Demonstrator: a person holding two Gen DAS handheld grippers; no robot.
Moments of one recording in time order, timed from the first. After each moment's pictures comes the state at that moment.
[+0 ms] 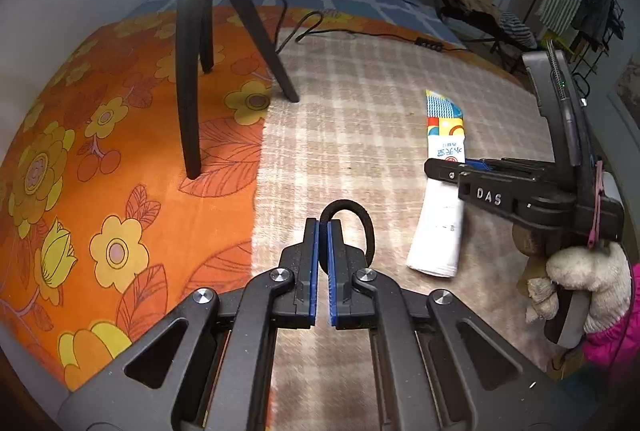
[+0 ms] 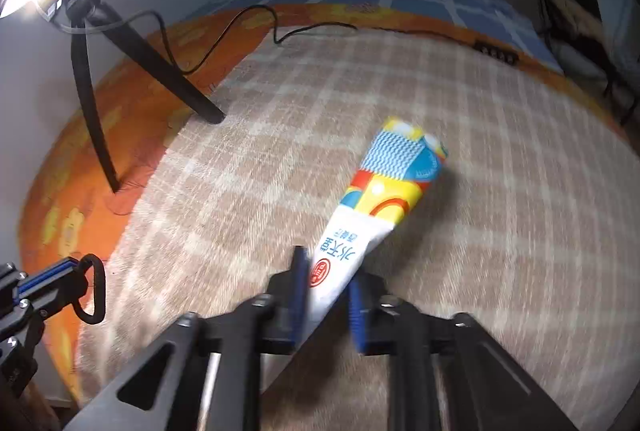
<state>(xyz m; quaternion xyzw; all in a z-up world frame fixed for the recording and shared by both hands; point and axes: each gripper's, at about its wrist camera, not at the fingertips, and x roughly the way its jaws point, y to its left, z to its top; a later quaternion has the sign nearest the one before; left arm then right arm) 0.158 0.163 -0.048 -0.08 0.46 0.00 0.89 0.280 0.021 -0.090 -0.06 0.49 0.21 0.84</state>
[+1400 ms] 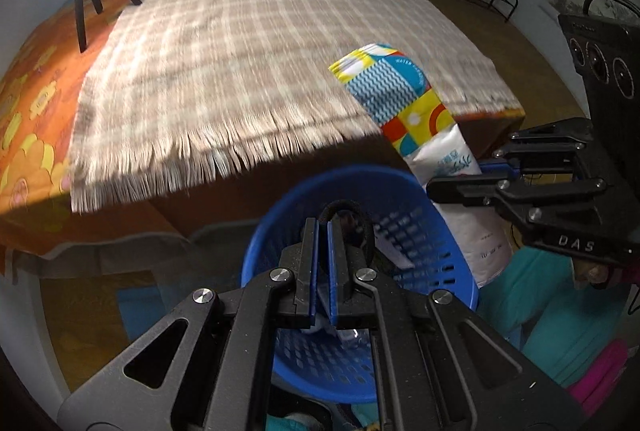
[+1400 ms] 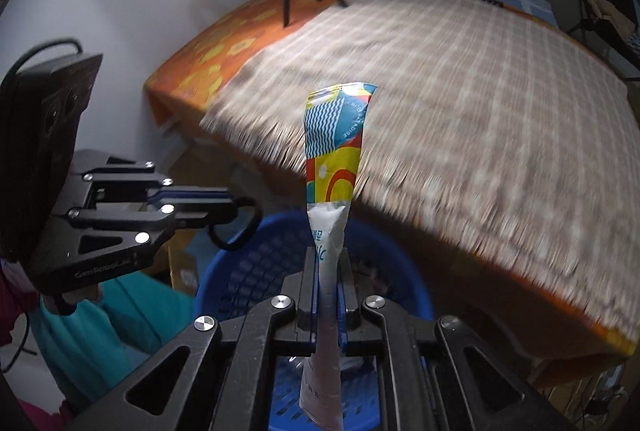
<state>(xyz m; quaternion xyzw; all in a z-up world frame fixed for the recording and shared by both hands) -0.067 -0.035 -0.065 -0.02 0.52 -0.13 0.85 -0.020 -0.150 -0.072 -0.10 0.50 0.36 0.78</state>
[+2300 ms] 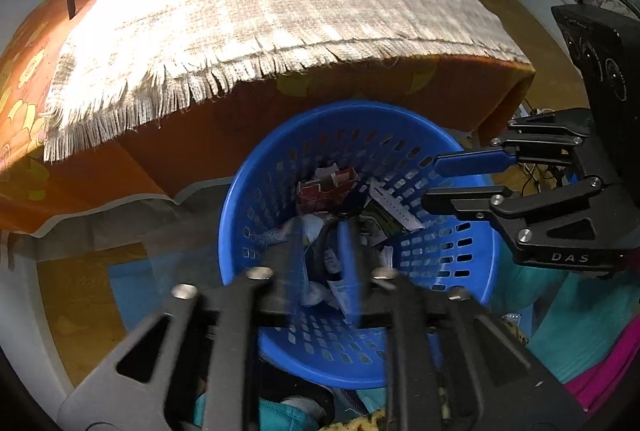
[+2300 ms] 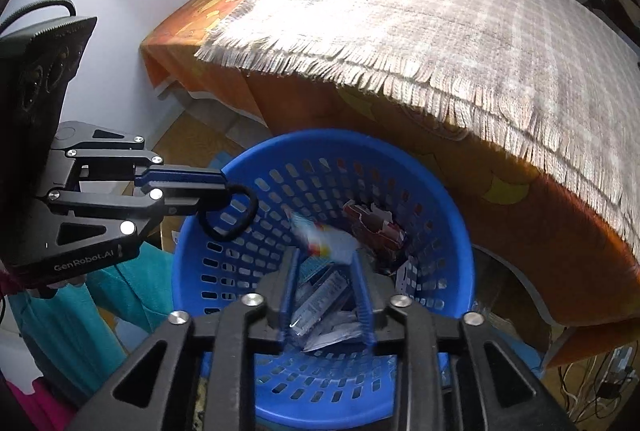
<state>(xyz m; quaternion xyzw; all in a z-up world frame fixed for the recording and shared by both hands) -0.089 -0.051 -0.107 0.00 0.55 -0.12 0.83 -0.043 -0.150 -0.130 -0.12 0.53 0.35 0.76</state>
